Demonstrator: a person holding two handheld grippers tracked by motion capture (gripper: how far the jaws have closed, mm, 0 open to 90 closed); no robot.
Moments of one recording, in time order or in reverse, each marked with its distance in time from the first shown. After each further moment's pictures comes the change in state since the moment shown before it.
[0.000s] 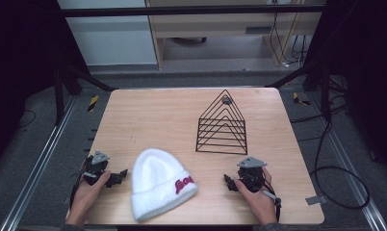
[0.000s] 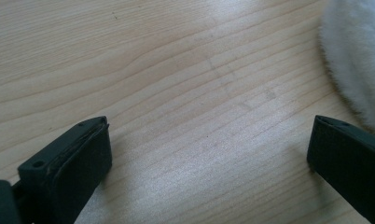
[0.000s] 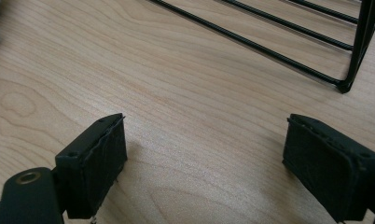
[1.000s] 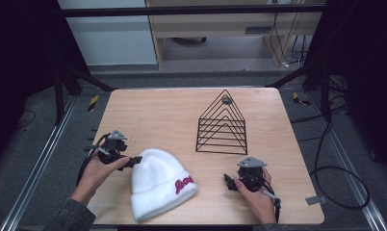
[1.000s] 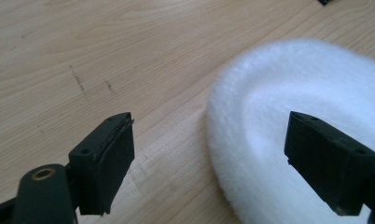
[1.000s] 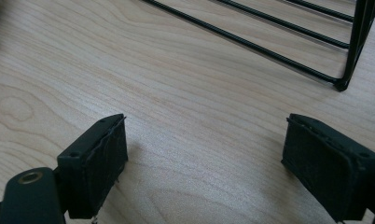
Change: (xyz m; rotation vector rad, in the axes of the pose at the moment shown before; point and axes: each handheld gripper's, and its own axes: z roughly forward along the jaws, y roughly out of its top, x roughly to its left) left arm -0.035 0.093 -0.009 0.112 -0.169 0.106; right arm 0.001 0.000 0.000 -0.003 -0.012 0.018
